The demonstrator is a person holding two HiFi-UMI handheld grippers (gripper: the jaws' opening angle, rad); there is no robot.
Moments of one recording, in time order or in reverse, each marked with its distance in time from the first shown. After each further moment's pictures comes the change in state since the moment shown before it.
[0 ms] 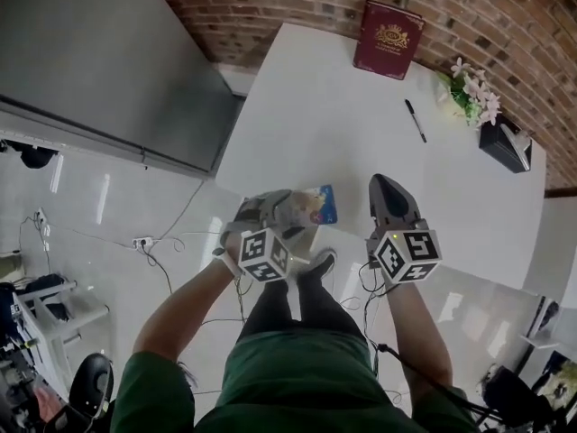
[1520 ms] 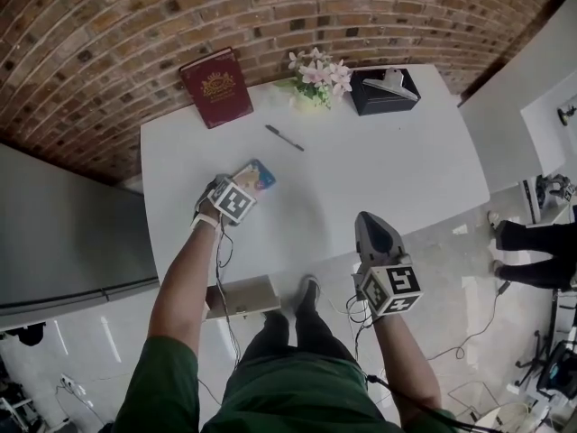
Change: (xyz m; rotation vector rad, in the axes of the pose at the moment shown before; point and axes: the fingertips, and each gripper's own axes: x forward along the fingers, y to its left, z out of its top) left arm 0.206 0.114 0.111 0.014 0.247 -0.188; right arm -0.181 -0.135 0.001 0.153 -0.159 -0.535
